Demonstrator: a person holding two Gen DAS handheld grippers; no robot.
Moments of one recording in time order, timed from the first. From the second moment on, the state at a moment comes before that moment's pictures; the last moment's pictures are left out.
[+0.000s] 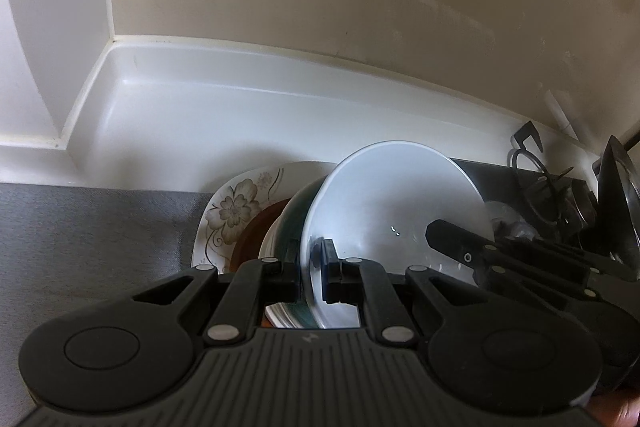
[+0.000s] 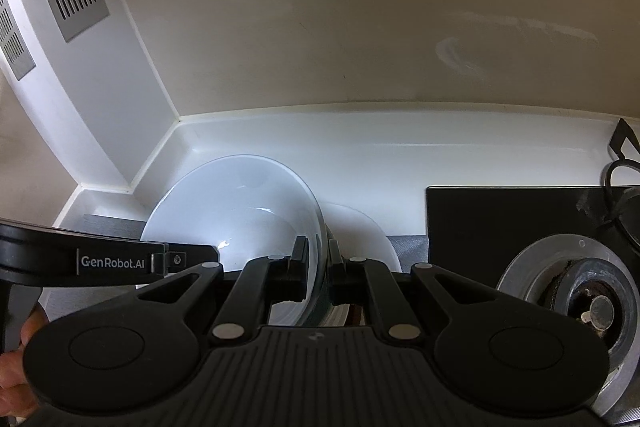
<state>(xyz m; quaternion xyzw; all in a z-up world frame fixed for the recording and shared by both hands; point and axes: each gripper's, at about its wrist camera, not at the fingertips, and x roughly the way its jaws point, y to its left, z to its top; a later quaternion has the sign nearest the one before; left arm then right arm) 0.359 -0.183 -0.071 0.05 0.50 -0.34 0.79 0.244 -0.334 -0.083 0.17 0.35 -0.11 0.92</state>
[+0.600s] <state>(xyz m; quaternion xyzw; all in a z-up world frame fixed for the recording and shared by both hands) 0.363 -0.182 -0.081 0.05 0.51 -0.34 0.79 0.248 -0.335 -0.091 0.16 0.35 -0.10 0.92</state>
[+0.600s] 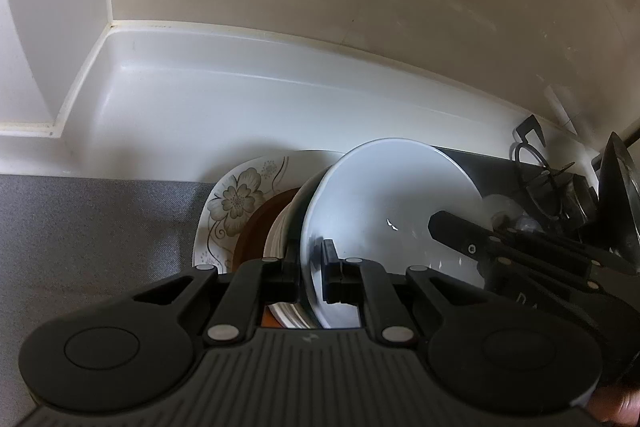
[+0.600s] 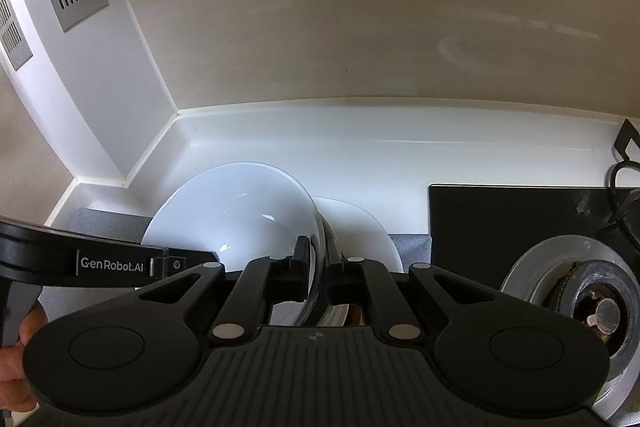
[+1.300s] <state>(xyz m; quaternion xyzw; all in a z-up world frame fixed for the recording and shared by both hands) 0.361 -0.179 -0.076 0.04 0.51 -0.34 0.79 0.246 -0.351 -0.095 0.21 0.35 -0.08 0.91</state>
